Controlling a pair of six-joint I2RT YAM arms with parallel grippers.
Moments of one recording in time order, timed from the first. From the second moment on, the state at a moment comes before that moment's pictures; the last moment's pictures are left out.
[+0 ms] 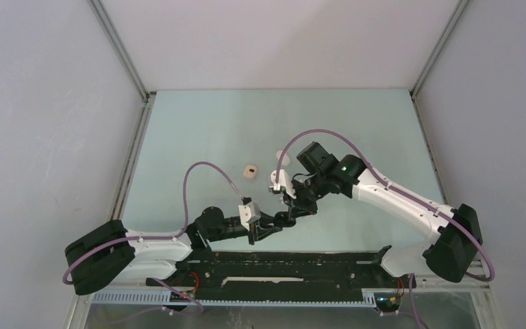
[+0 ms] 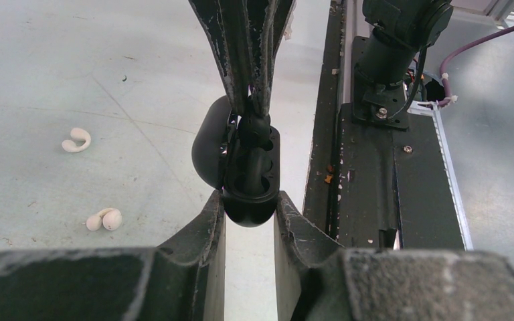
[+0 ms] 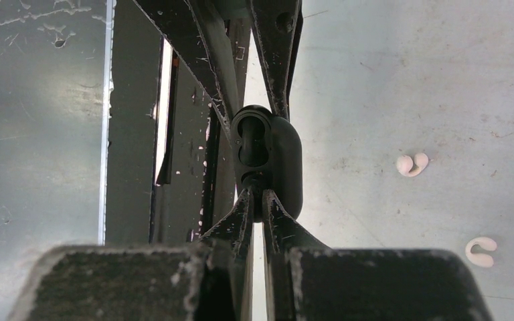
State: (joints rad) left arm -1.01 1.13 0.13 0.96 0.37 -0.07; right arm 0.82 1.36 1.14 -0.86 -0.67 -0.61
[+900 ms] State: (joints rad) left arm -1.00 1.13 0.12 0.97 0.36 -0.09; right arm 0.84 1.36 1.09 -0.79 -0.65 -0.58
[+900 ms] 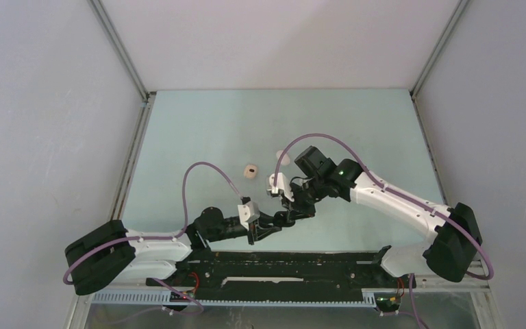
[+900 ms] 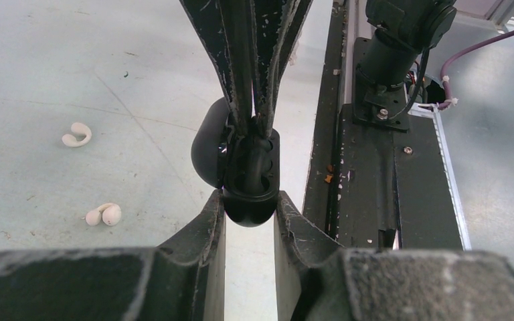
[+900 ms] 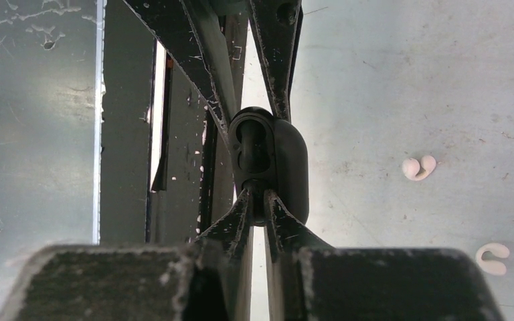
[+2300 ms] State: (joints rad) left arm -0.99 1.15 0.11 1.01 0.36 -0.10; right arm 0.72 1.31 0.94 -0.72 -0.86 -0.62
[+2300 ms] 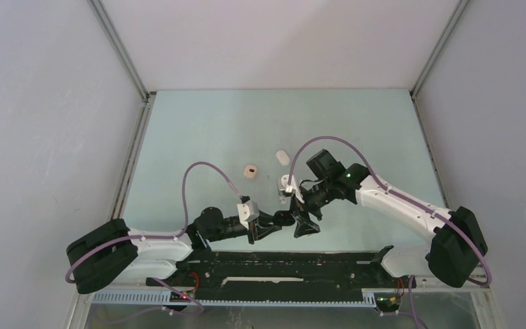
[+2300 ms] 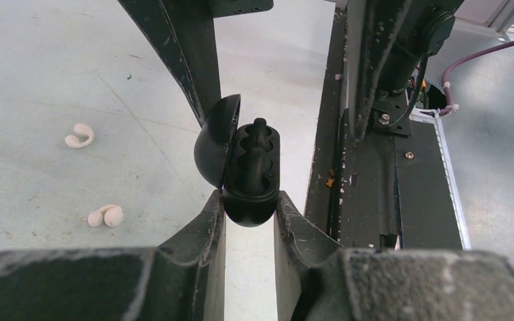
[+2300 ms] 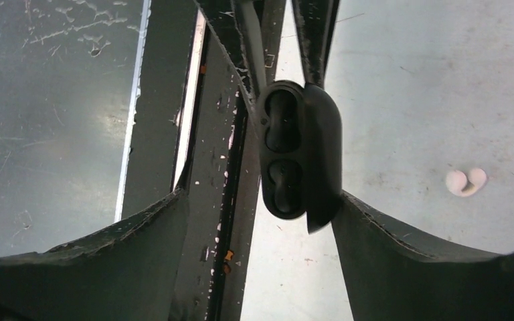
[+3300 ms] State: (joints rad) left arm -0.74 1.14 0.32 0.59 -0.06 -0.48; right arm 0.37 1.07 0.81 -0.60 -0.67 -0.51
